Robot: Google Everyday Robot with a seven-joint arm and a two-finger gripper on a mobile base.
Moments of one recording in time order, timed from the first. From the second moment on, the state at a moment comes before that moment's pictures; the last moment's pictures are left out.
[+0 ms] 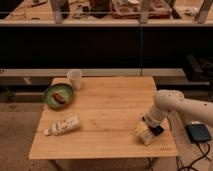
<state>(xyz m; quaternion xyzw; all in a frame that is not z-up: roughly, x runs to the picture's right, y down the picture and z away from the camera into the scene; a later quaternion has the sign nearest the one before) 0.215 0.229 0.795 -0.09 -0.39 -0.77 0.49</state>
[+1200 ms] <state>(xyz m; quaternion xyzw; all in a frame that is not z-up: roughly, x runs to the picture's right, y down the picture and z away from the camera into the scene) 0.257 0.194 0.768 -0.07 -0.35 -0.76 0.55</state>
